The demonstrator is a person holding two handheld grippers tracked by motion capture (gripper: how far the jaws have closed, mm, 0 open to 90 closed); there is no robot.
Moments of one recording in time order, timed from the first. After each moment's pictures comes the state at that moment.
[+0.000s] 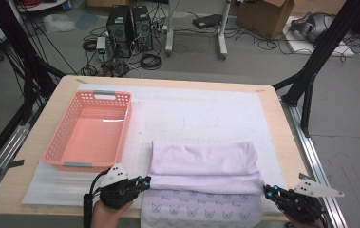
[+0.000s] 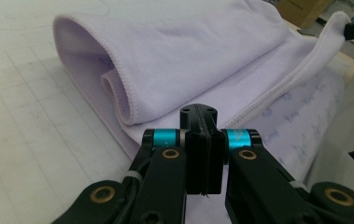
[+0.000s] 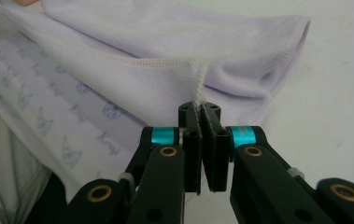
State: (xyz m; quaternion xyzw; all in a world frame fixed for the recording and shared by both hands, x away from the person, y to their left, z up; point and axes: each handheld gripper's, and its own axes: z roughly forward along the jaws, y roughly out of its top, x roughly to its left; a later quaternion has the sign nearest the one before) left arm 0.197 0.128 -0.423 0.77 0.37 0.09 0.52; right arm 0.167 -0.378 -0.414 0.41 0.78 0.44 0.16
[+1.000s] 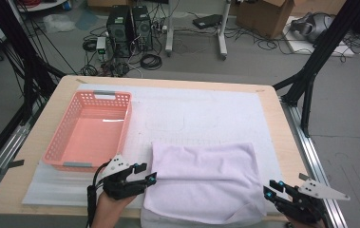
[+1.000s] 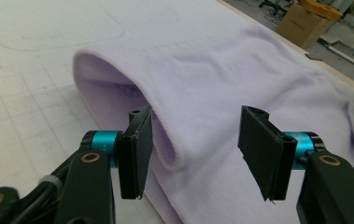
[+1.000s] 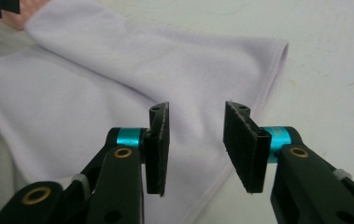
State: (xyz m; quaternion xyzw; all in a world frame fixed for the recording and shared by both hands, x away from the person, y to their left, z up) left arm 0.235 0.123 -0.423 0.74 0.40 0.10 0.54; right arm 0.173 -0.378 -0.410 0.43 0.75 0.46 0.18
